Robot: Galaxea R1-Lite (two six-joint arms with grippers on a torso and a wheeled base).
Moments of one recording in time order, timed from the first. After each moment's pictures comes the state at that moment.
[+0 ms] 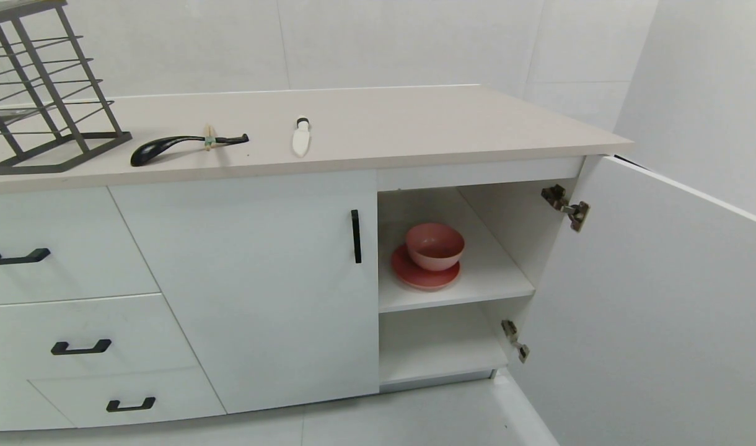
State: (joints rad) left arm 0.00 0.02 -0.01 -0.06 0.10 0.09; right arm 0.00 0.01 0.00 0.01 -0.02 0.01
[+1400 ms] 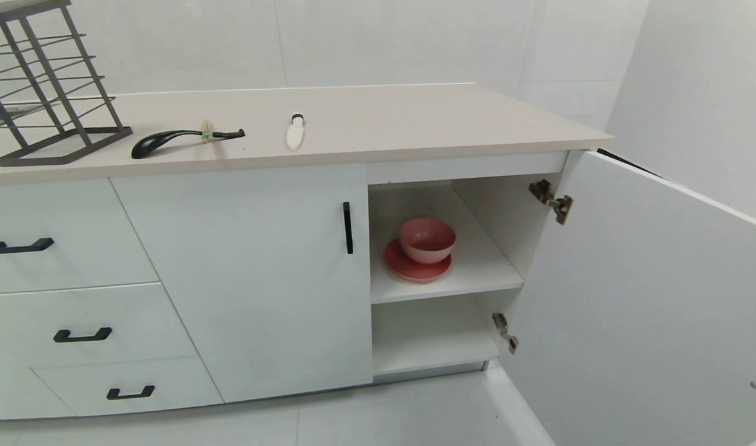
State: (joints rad) left arm 0.00 0.00 0.00 0.00 -0.04 0.00; right arm 0.00 0.01 0.00 0.01 -0.02 0.01
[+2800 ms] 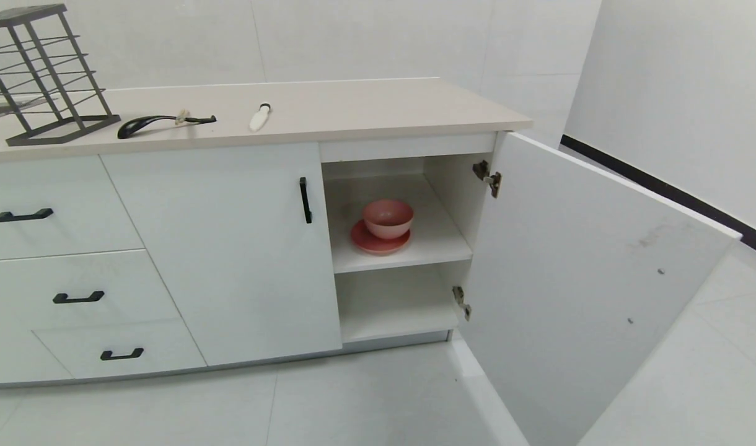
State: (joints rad) left arm 0.00 0.00 0.00 0.00 -0.04 0.01; right arm 0.00 0.01 0.00 0.01 -0.02 0.01
